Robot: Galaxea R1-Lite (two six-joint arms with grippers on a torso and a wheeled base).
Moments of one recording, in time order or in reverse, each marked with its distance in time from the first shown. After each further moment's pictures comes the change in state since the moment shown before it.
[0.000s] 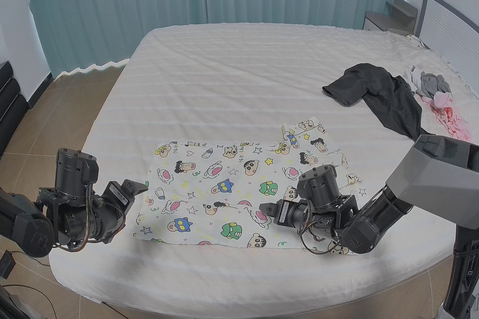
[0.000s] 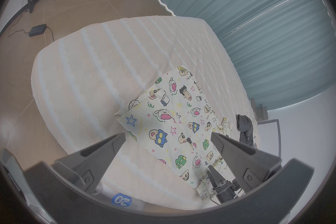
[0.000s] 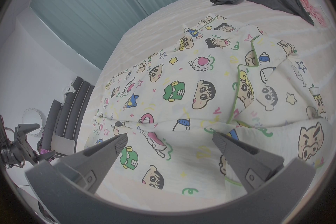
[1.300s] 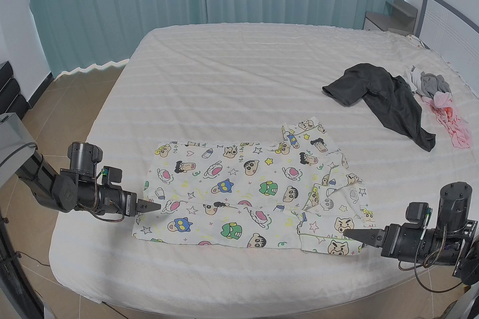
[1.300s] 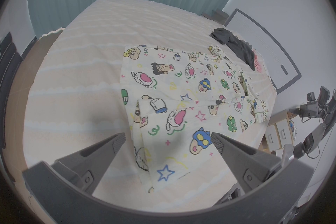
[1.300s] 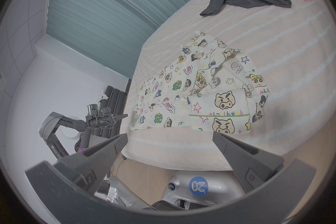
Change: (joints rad) left arm 0.313 0.412 -0.271 0.016 -0.542 1.233; right arm -0.217 -0.702 0.786 -0.230 0.389 0.015
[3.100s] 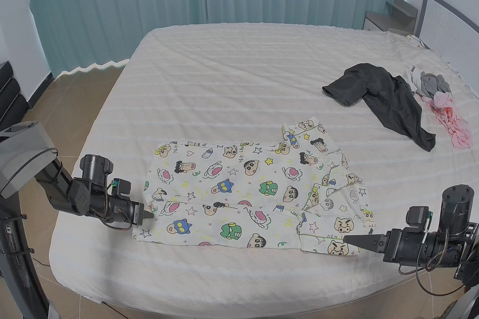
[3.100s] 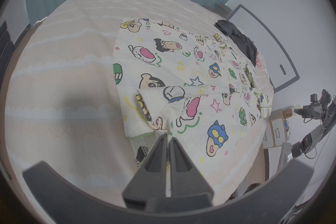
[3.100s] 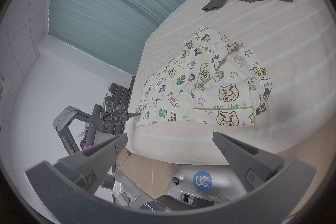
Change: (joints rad) left arm 0.022 0.170 -0.065 0.000 -0.057 0.010; right arm -0.002 -0.018 0.024 -0.002 0.060 0.009
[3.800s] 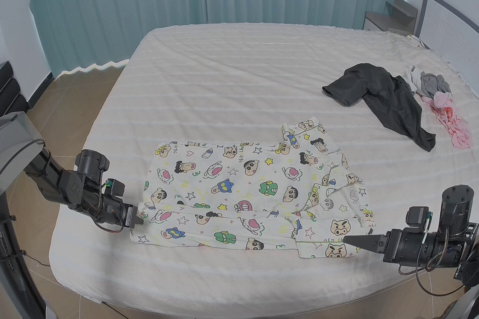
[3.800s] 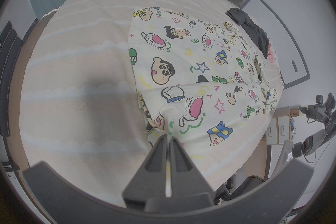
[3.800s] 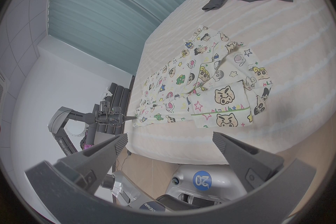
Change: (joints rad) left arm -0.001 -0.098 -0.026 0.260 0.119 0.020; right arm 0.000 0.001 0.001 0.000 0.000 0.000
